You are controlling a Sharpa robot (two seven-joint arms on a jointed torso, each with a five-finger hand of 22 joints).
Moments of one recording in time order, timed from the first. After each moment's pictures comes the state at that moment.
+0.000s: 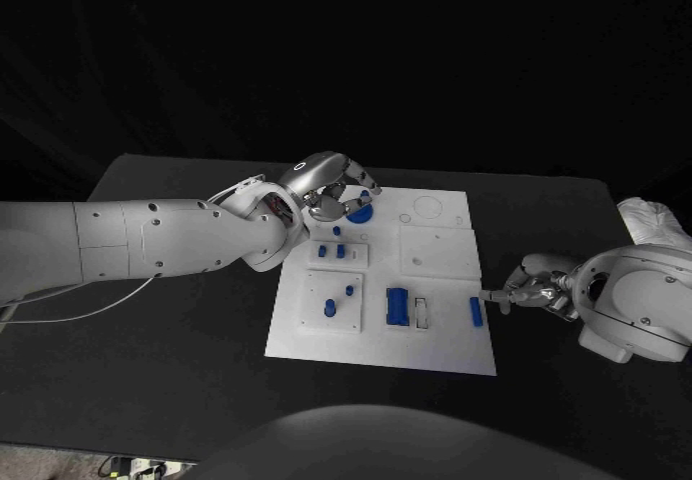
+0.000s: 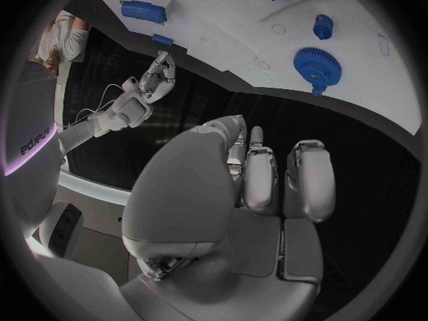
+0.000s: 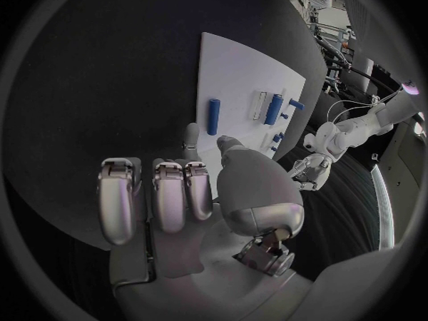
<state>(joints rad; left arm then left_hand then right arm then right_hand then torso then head) 1.26 -0.93 -0.23 1.56 -1.21 -0.71 0.14 1.50 -0.15 0.47 0.29 0.23 1.08 0.07 0.08 0.09 0.90 0.03 0.27 0.06 1.47 -0.07 1.32 1.21 0.04 1.47 0.04 1.37 1.31 1.32 -0.86 -0.22 1.68 -1.08 0.07 -0.65 0.97 0.05 -0.03 0.27 0.50 0.97 0.02 0.40 1.03 1.47 -0.04 1.57 1.31 1.47 -0.10 1.57 1.31 0.03 1.47 0.01 1.51 1.31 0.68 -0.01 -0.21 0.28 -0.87</state>
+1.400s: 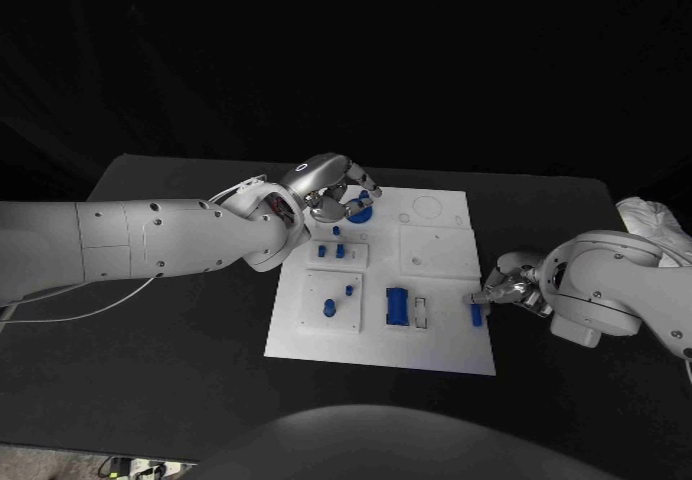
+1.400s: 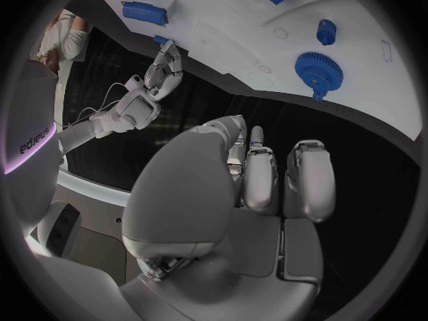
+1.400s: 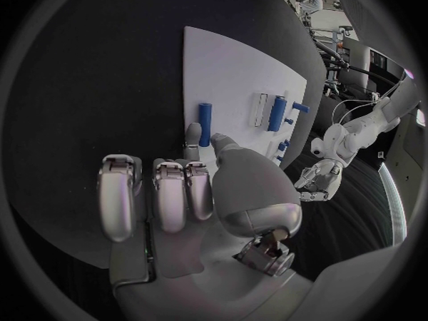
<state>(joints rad) 1.26 -0.93 -0.23 1.55 -1.21 -0.69 0.13 1.50 -0.14 0.47 0.29 0.23 1.08 0.07 0.08 0.09 0.91 0.04 0.27 0.06 1.47 -0.07 1.32 1.21 0.04 1.47 0.04 1.37 1.31 1.30 -0.72 -0.21 1.55 -1.00 0.16 -0.69 1.06 0.06 0.03 0.20 0.42 0.97 0.02 0.38 1.07 1.47 -0.05 1.57 1.31 1.47 -0.10 1.57 1.31 0.03 1.47 0.01 1.46 1.31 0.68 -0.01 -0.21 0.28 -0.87</state>
